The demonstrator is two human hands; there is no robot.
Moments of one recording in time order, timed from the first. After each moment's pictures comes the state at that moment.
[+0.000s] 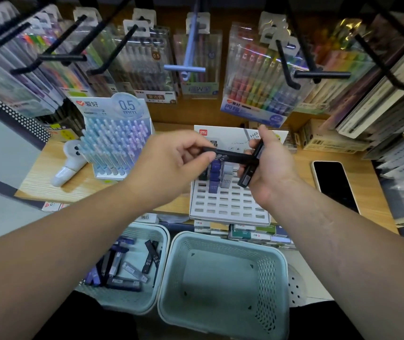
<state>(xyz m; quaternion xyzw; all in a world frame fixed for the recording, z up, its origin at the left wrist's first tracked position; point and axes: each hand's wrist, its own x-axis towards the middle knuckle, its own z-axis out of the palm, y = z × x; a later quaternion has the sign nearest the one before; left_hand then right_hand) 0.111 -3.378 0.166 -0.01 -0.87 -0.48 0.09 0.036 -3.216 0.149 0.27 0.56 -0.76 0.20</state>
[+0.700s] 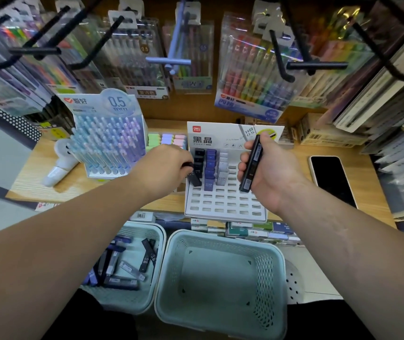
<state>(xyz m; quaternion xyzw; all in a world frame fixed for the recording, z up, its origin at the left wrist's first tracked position) 0.072 -3.407 0.099 -0.08 -0.98 -0.17 -0.02 0.036 -3.198 0.139 0.24 0.58 -0.75 0.22</state>
